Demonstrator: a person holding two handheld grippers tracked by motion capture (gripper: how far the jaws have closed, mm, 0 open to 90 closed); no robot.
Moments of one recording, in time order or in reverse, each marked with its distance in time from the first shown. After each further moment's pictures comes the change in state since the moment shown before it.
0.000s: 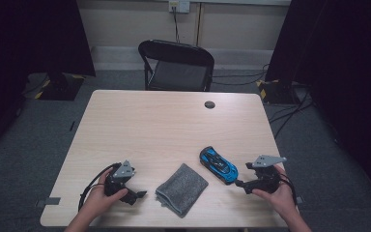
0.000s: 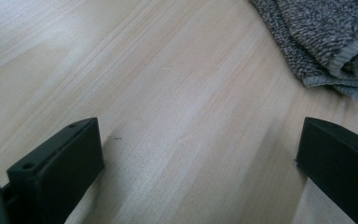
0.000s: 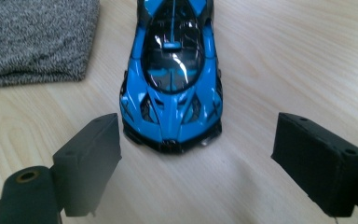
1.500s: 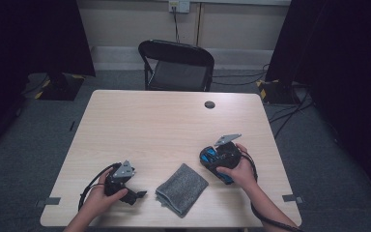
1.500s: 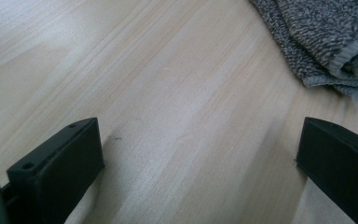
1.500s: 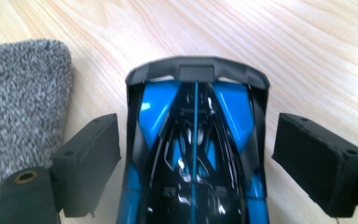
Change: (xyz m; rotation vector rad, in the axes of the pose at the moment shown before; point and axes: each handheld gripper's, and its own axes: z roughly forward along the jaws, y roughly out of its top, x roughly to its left) left arm 0.000 0.000 0.000 -0.004 0.000 -0.006; right arm 0.007 0.078 0.101 0.115 0.030 -0.024
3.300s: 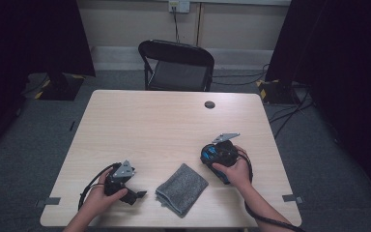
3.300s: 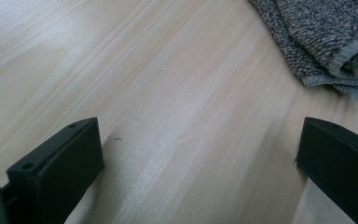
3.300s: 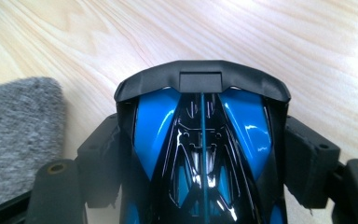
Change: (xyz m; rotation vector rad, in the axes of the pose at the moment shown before) left arm 0.001 0.000 0.000 0.001 -0.005 0.005; right arm 0.005 0.006 0.005 -0.044 -0.046 0.085
